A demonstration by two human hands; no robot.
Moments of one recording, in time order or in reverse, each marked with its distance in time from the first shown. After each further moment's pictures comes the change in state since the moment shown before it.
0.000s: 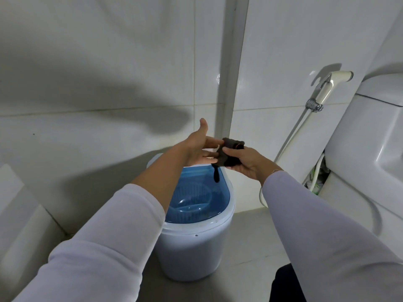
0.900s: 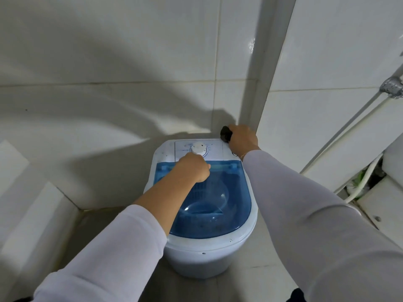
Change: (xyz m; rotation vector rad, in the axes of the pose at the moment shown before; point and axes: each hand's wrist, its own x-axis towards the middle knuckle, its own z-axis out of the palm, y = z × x) left_hand 0.058 -0.065 -0.030 1.320 0.295 -0.290; right_hand 0.142 0.021 0.034 -1.511 0.217 -0.287
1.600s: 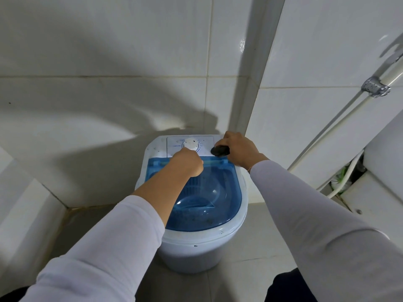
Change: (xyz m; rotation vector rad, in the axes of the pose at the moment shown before) left_hand 0.011 0.001 0.006 0.123 -0.038 0.052; right_hand -0.036 0.028 -0.001 -0.116 -0.088 -0.331
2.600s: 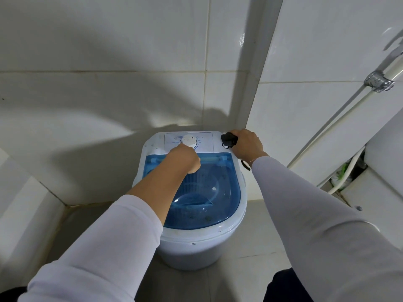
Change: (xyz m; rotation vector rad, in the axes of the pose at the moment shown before) left_hand 0.014 -0.003 0.004 -0.068 0.001 -0.087; right_hand 0.005 0.016 0.009 0.238 0.111 0.306
